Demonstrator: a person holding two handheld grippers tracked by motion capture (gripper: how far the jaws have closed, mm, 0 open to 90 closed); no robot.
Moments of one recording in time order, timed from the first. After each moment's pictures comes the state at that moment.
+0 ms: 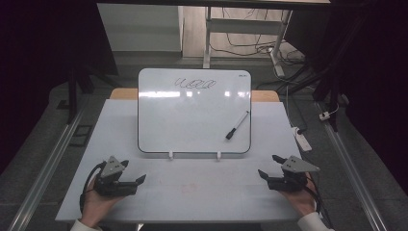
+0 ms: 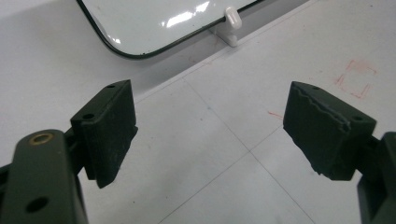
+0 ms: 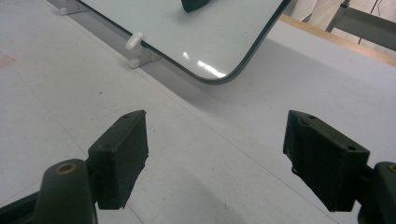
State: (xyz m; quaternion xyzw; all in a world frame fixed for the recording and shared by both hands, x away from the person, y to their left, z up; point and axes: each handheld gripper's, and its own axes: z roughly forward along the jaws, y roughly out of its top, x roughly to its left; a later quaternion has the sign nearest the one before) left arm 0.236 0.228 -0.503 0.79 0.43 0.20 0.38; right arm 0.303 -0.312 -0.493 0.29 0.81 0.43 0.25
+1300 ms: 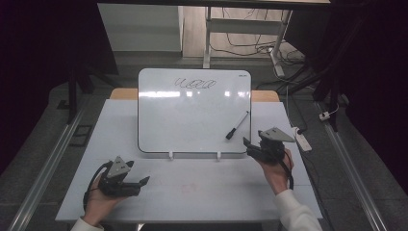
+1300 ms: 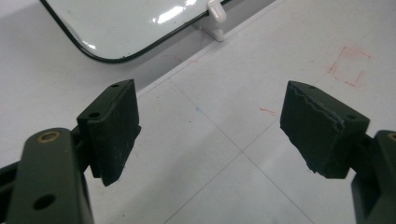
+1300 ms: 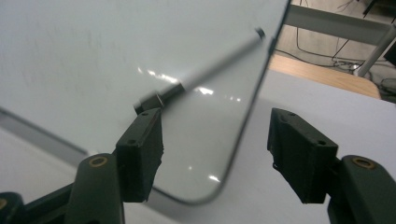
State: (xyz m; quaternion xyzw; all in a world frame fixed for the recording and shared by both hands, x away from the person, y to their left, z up) left arm 0.240 0.219 -0.506 0.82 0.40 0.19 0.37; right arm 0.356 -0.230 -0.446 0.42 0.74 0.43 0.30
